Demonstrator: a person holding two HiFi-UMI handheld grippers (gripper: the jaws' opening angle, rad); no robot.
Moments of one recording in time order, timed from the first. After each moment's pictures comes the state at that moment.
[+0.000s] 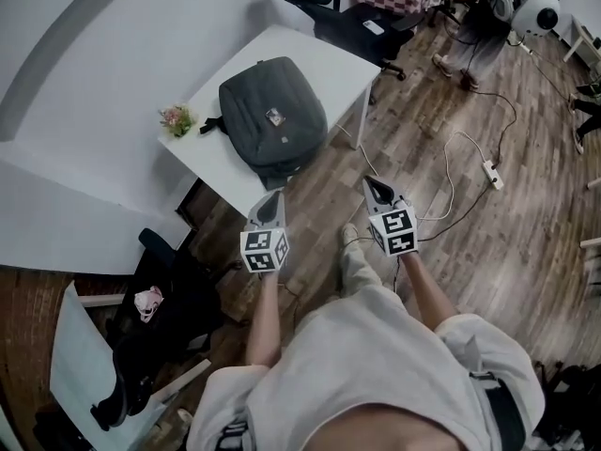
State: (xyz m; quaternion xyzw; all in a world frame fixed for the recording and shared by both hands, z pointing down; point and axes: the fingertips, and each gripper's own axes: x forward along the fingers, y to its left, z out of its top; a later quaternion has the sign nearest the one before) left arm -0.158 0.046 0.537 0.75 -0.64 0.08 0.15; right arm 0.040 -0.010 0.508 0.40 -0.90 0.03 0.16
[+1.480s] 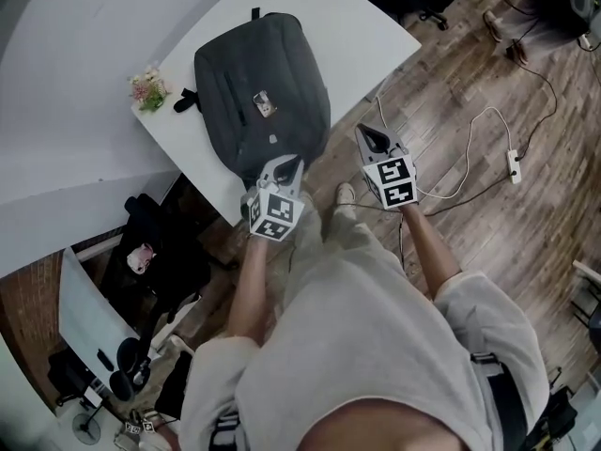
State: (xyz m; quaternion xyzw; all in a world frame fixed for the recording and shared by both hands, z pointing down) left arm -0.114 -0.167 0.621 0.78 -0.50 0.35 0.12; right arm -0.022 -0.274 0.600 0.28 -0.92 0.11 0.23
